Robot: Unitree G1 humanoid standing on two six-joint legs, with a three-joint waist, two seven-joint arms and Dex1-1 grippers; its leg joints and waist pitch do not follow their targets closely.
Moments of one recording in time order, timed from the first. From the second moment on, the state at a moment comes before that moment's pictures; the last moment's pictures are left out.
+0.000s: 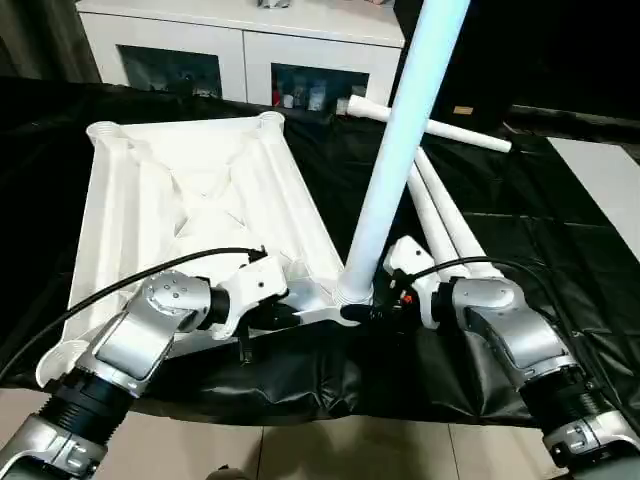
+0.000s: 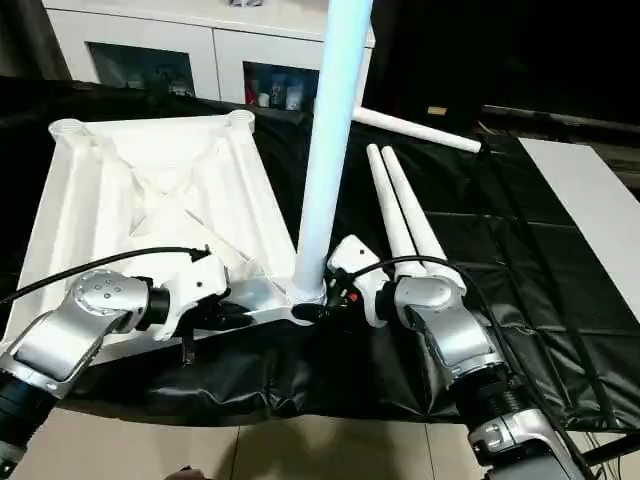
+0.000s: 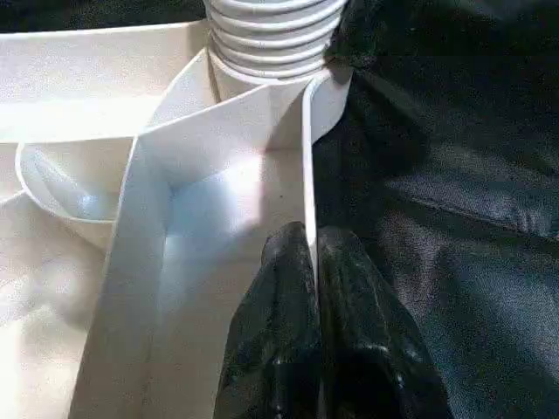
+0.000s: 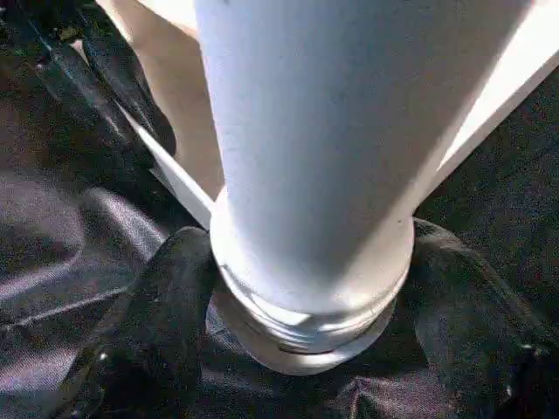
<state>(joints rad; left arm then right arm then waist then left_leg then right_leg) -0.42 0.55 -0.36 0.12 -0.02 0.38 -1.05 -0.46 -0.35 0.27 0.39 0.13 0.23 0.97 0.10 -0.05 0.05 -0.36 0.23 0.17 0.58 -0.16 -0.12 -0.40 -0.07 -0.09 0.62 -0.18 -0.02</state>
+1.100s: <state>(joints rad) -0.44 0.48 -0.33 0.19 0.00 0.42 -0.95 -0.49 -0.24 0.18 0.50 0.15 0.22 0.82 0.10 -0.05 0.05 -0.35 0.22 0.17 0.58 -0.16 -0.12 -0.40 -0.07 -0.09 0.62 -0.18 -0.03</state>
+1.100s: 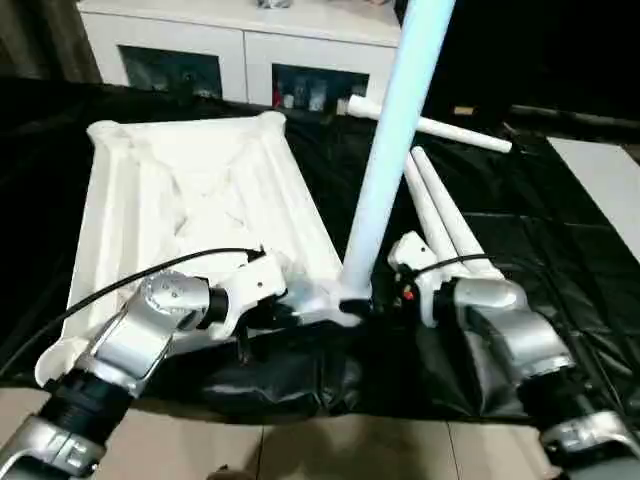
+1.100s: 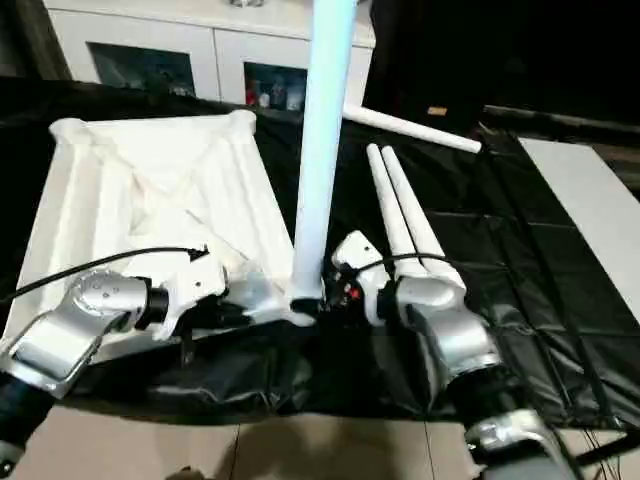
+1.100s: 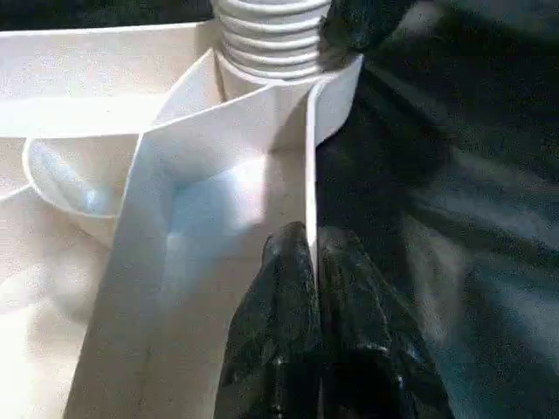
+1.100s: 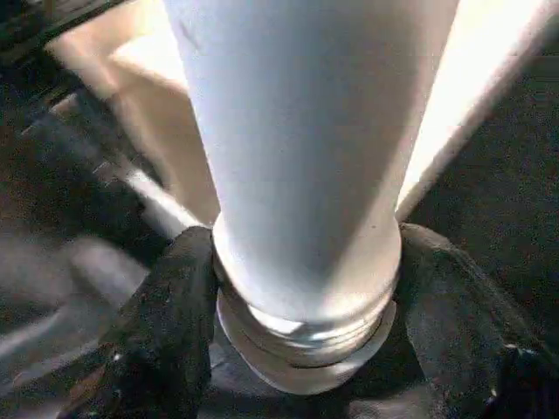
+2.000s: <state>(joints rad) -0.59 0.22 -0.29 0.41 0.09 0.49 -0.55 -0.63 0.02 0.00 0.77 0.15 0.01 0.31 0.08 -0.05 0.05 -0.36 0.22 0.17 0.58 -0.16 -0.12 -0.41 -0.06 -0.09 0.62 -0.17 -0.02</state>
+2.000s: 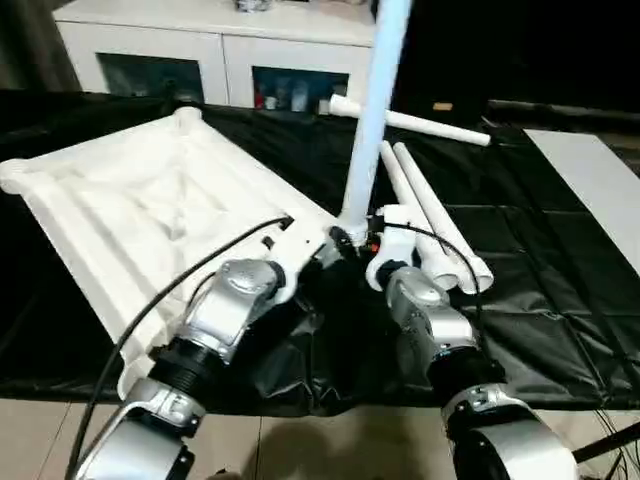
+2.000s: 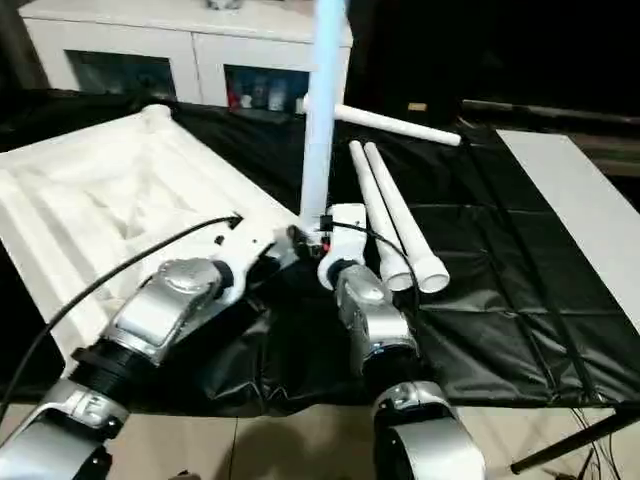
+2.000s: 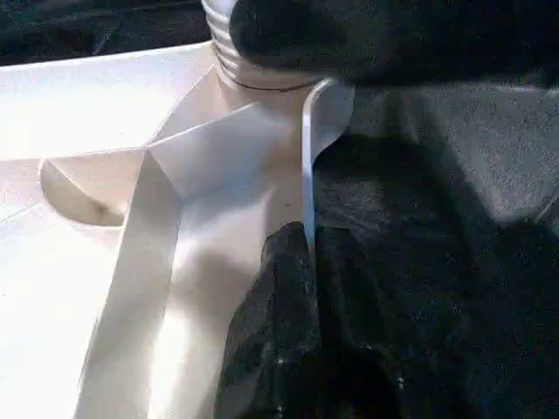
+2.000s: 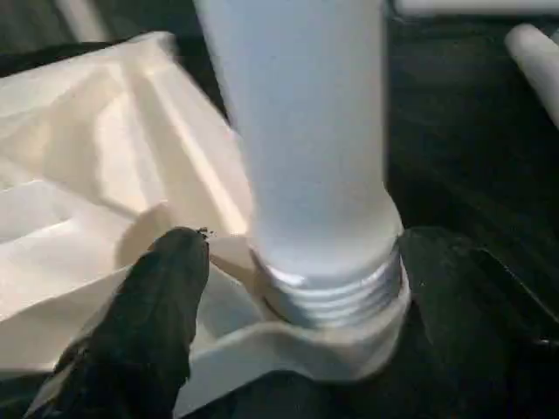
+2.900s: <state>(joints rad) -0.41 0.54 -0.38 0.12 -0.01 0.35 -1.06 -0.42 -0.37 0.25 0.27 0.19 0.28 1.01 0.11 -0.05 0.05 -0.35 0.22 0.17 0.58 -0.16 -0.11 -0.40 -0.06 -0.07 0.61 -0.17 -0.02</state>
